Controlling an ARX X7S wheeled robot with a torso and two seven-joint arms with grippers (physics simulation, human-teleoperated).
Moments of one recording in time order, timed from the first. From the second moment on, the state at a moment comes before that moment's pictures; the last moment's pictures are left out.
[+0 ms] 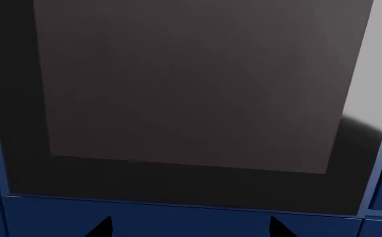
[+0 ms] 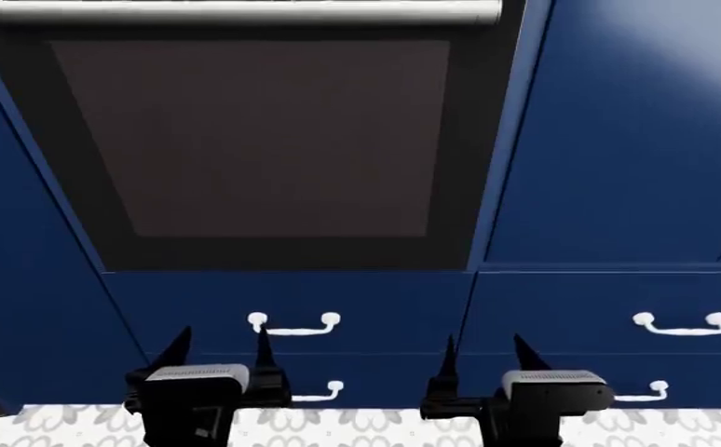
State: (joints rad) left arm 0.00 -0.07 0.05 0.01 -0.14 0.05 -0.06; right arm 0.00 0.07 -0.08 0.00 0.07 -0.01 0.07
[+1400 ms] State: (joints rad) left arm -1.16 -0.31 -0.20 0.89 -0.65 -1.13 -0.25; right arm 0.97 0.22 0.08 -0.98 0.42 1.03 0.24
